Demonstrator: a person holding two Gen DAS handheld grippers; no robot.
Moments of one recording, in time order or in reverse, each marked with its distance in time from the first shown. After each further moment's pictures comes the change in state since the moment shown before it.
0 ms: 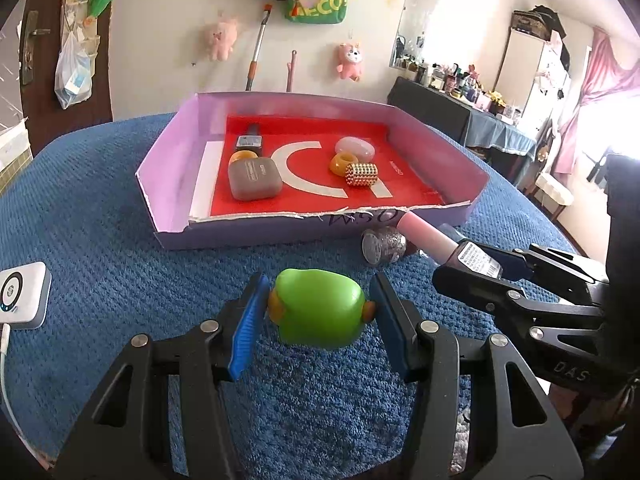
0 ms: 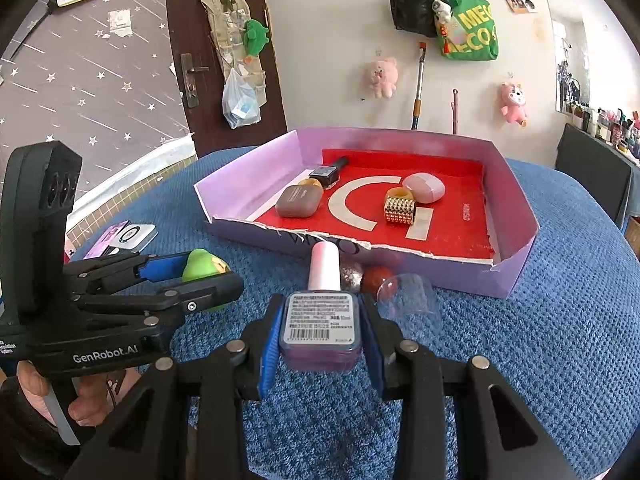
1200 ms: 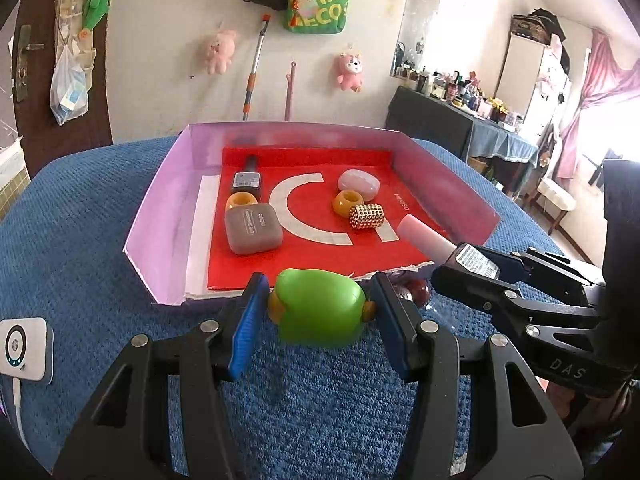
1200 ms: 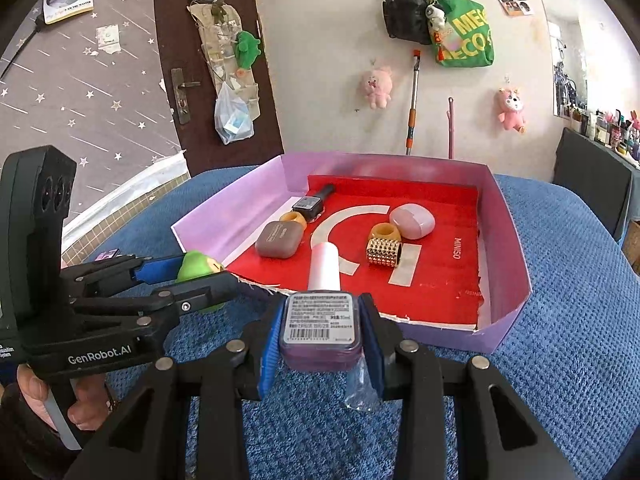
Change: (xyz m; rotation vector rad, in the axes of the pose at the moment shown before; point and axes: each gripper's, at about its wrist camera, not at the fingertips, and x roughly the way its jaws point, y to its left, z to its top) left arm 0.015 0.003 0.037 0.013 -0.027 0.005; right arm 0.019 -0.025 0.038 0.020 -0.029 0.002
